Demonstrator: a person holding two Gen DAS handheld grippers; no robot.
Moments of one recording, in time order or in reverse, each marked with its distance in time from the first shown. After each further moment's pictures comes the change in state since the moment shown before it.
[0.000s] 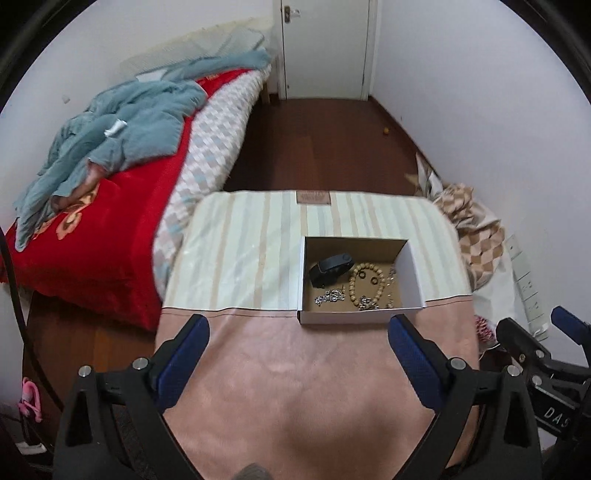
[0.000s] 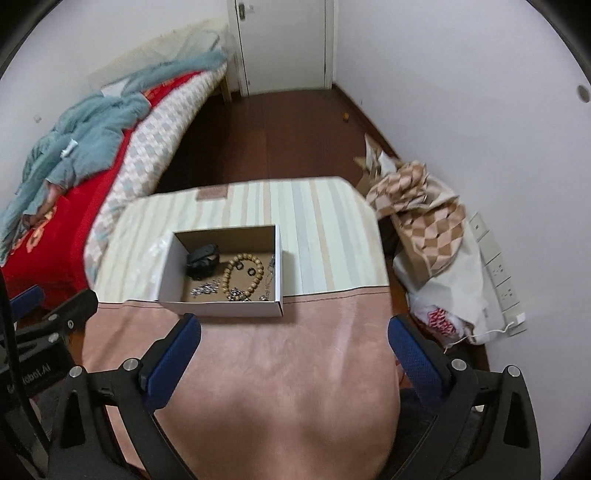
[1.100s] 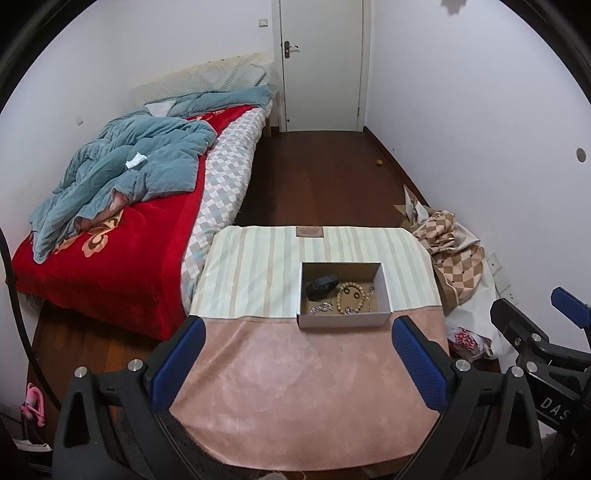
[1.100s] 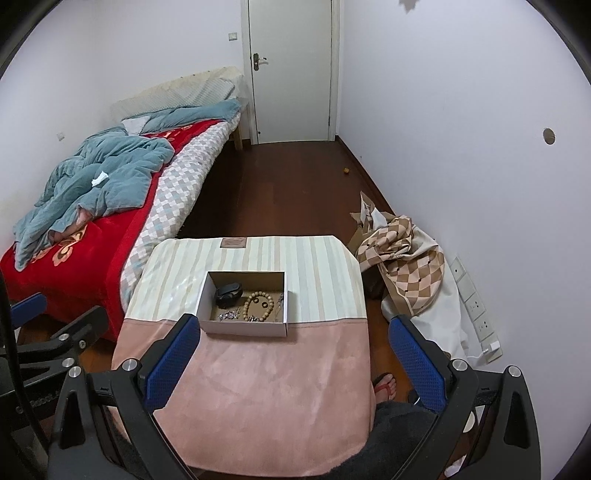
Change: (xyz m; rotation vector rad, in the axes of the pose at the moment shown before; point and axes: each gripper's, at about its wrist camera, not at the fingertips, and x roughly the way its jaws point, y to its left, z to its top) left arm -0.099 -0.008 -0.007 0.009 -0.113 0.014; right arm -0.133 0.004 -0.003 -0.033 -0.174 0.001
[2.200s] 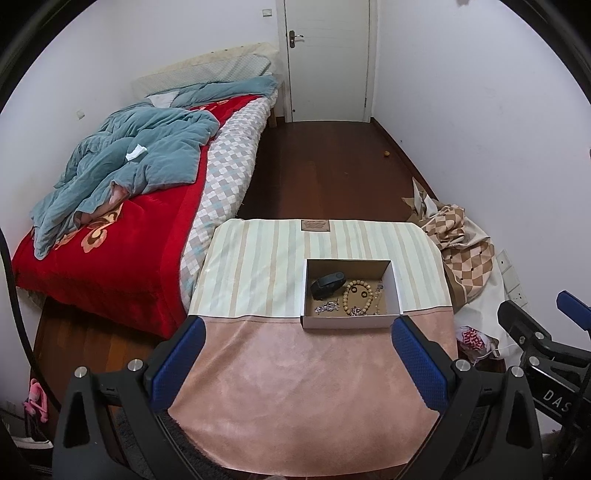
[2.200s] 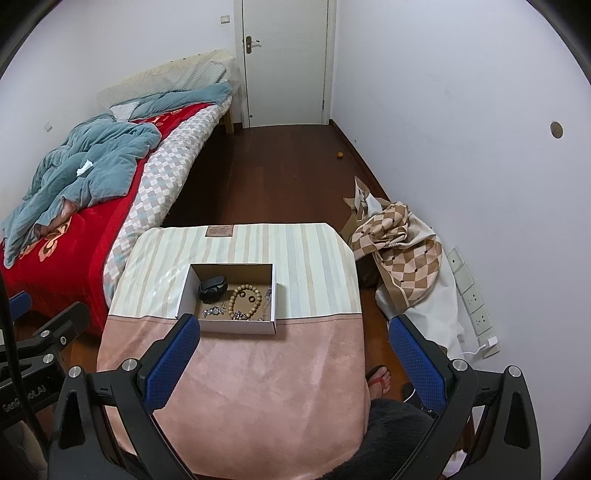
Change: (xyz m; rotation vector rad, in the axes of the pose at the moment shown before) left arm 0.028 -0.002 0.008 -0.007 0.042 0.020; right arm 0.044 -0.005 0.009 0.003 0.063 -0.034
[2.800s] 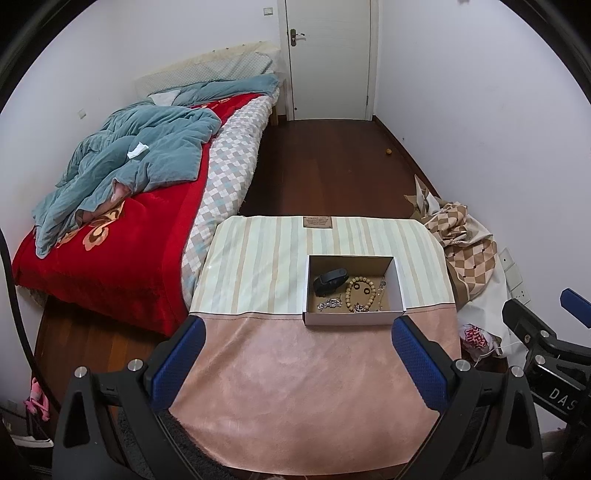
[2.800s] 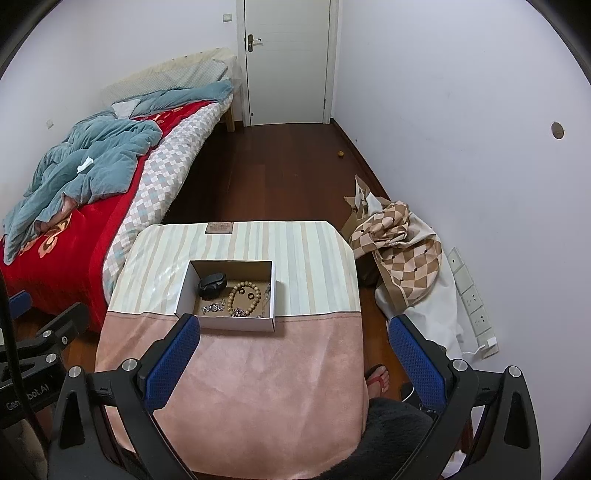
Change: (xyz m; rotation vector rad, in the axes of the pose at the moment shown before) left arm 0.000 0.001 -0.004 -0.004 0.007 0.007; right arm -0.001 0.003 -0.004 -0.013 0.006 -0.001
